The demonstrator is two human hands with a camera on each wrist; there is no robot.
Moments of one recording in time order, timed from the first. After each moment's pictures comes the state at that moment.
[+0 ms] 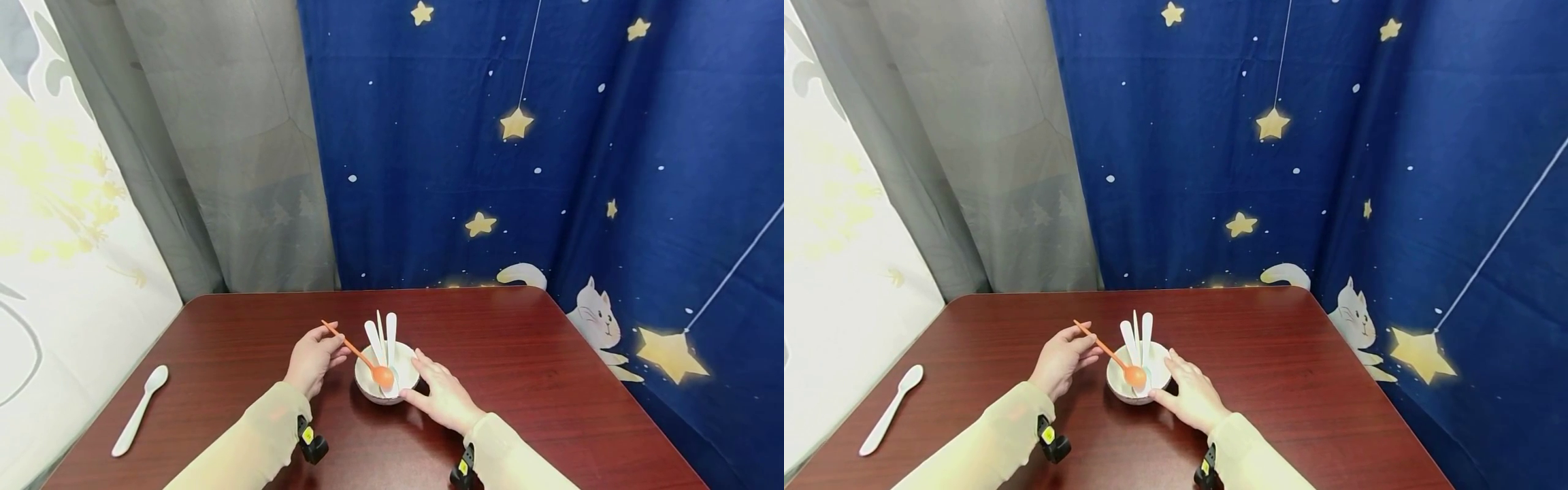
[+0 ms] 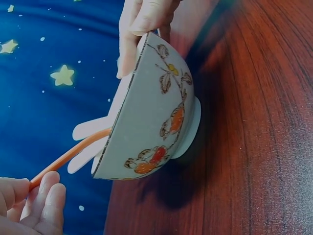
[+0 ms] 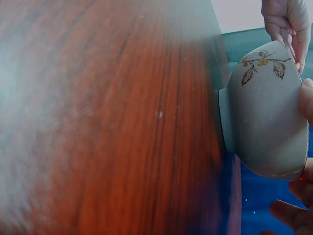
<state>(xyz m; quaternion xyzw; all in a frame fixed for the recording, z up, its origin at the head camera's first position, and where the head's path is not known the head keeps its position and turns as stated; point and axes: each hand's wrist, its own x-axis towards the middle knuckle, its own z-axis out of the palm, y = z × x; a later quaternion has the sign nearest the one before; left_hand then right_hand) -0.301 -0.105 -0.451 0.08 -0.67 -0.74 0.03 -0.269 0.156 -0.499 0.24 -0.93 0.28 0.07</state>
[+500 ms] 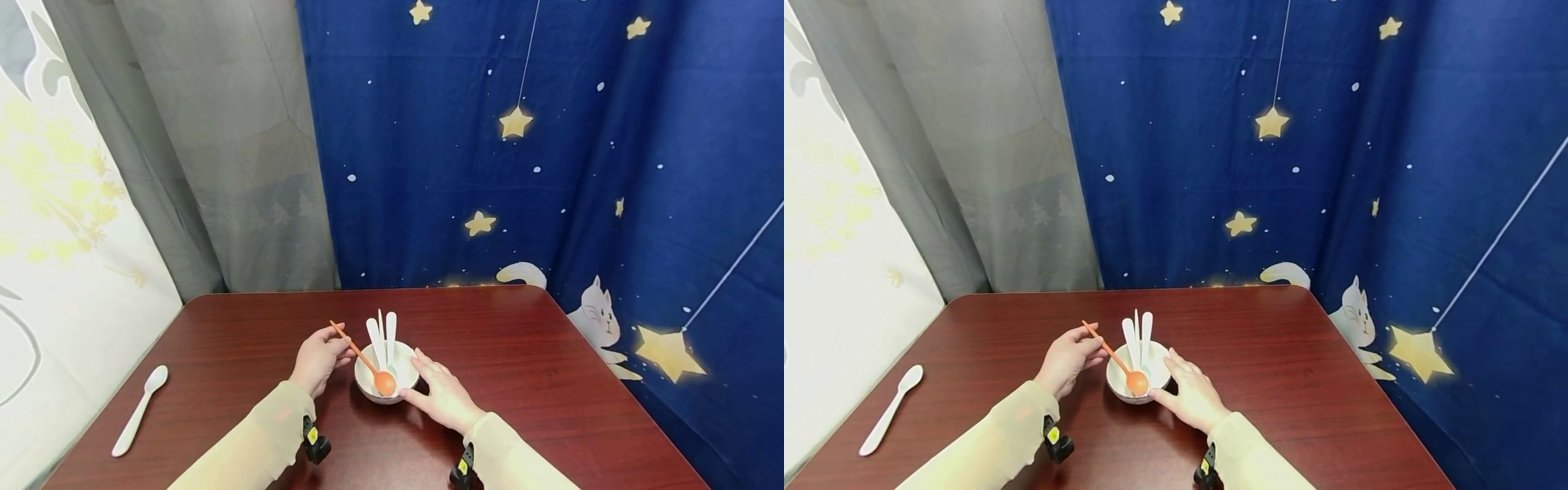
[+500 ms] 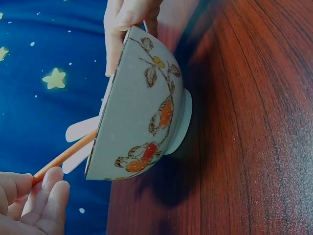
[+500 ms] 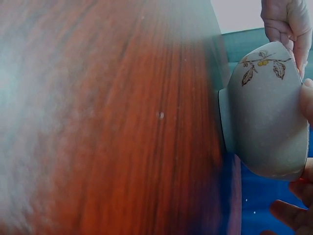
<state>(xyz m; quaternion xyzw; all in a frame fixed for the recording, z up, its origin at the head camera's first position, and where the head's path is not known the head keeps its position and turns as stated) -0.306 -0.097 -0.455 0.06 -0.69 -0.72 0.02 -0.268 0.155 -0.498 0.24 -0.93 0.29 0.07</state>
